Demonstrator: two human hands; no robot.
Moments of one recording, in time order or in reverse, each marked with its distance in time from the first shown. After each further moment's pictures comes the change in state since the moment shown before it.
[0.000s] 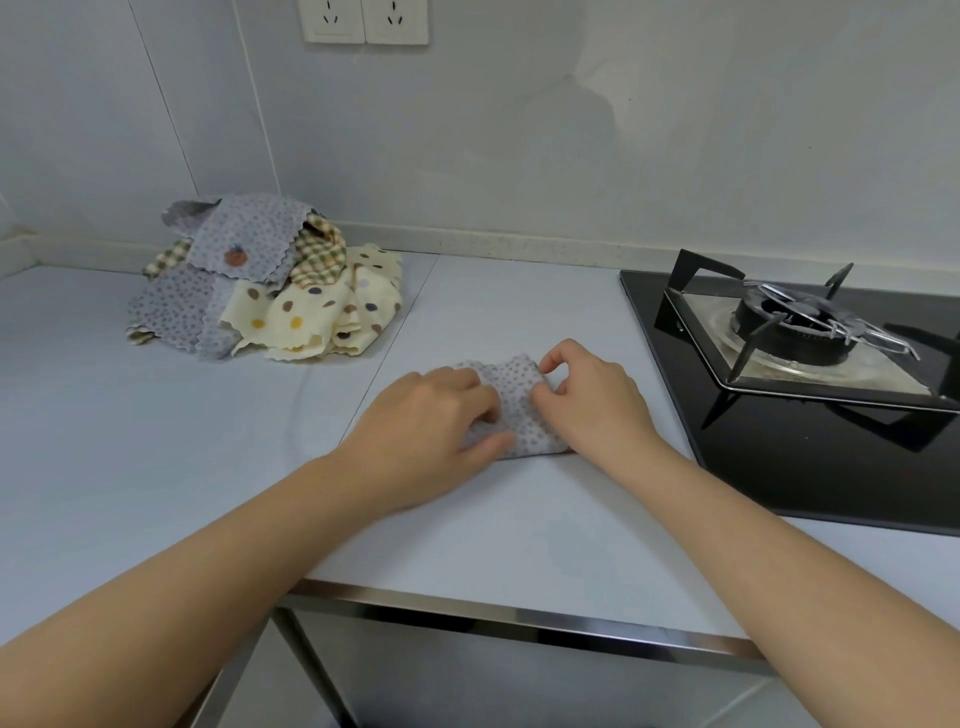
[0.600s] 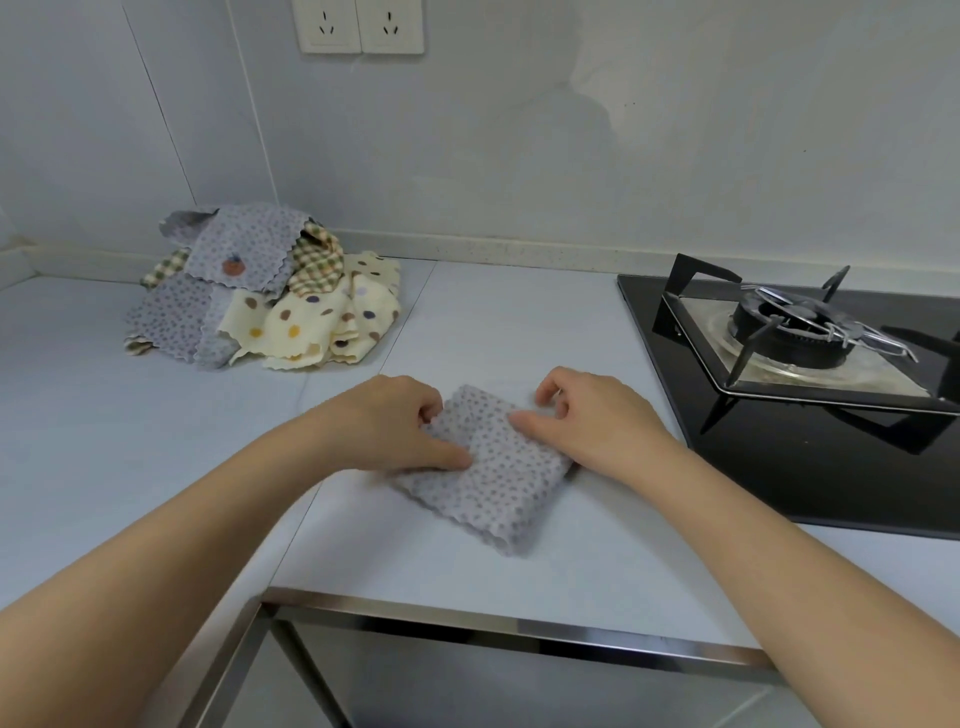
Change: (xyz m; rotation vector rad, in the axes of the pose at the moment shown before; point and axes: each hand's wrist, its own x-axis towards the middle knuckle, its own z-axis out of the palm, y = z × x) left_hand 0.011 -0.025 -0.020 -0.216 -0.474 -0.470; right_hand -0.003 0.005 -0.010 -0.098 -0.188 -0.068
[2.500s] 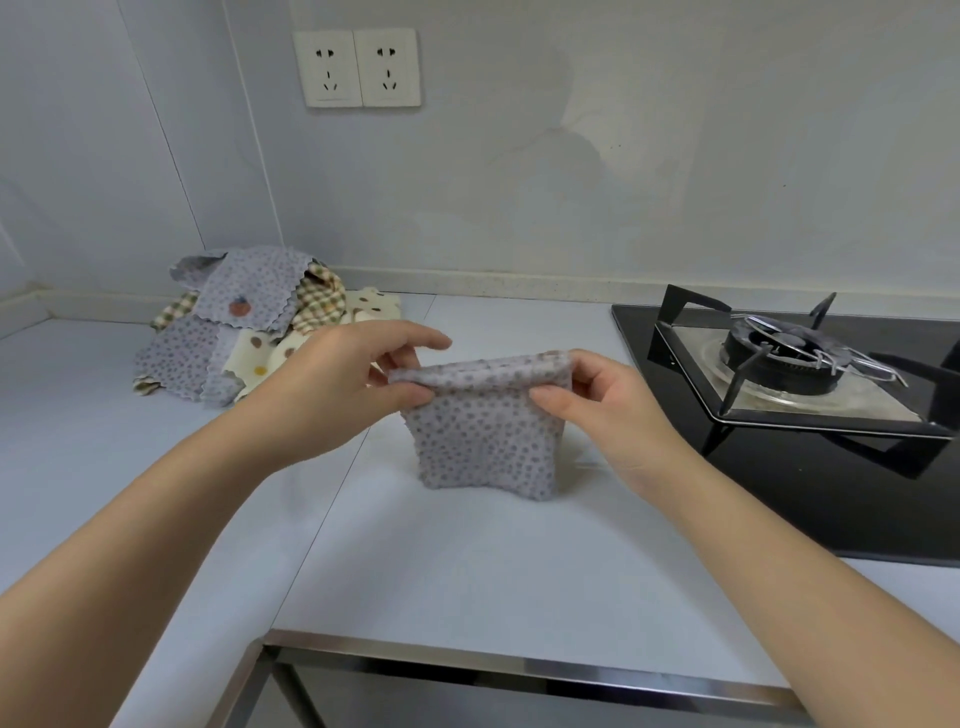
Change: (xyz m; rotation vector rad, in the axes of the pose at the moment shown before) left_hand -0.029 0.000 -0.055 -0.243 0.431 0.361; right_hand -0.002 -0.004 -0.021 1.042 0.084 -0.273
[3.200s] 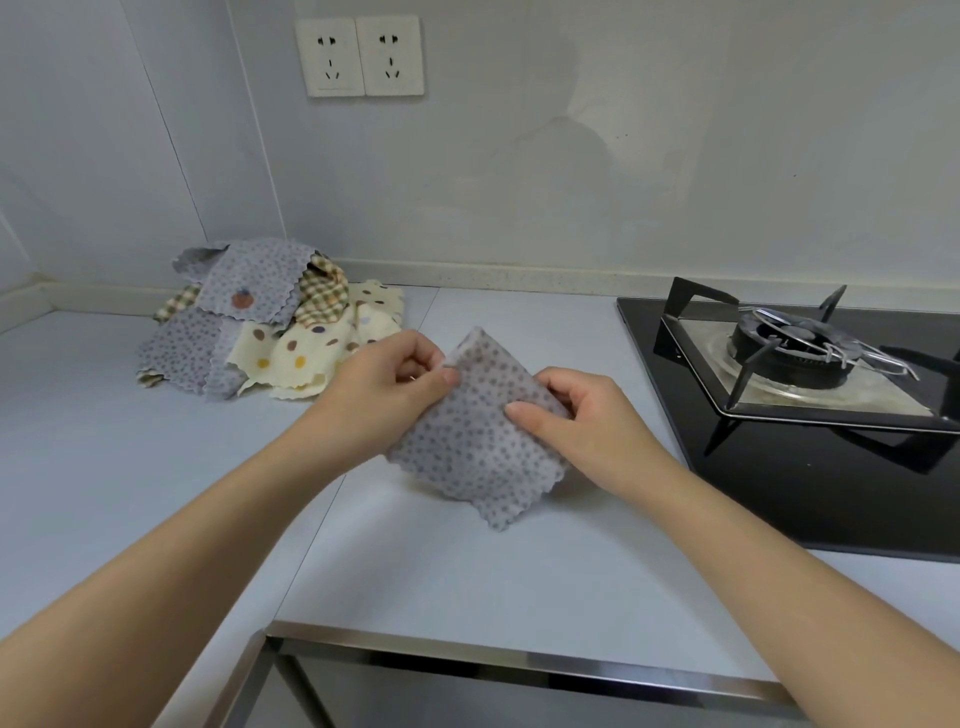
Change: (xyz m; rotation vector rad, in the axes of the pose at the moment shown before) left_hand 0.004 0.002 0.038 -0.359 0.093 -0.299; right_hand -0.007 0.002 0.015 -0.284 -0.042 0.049
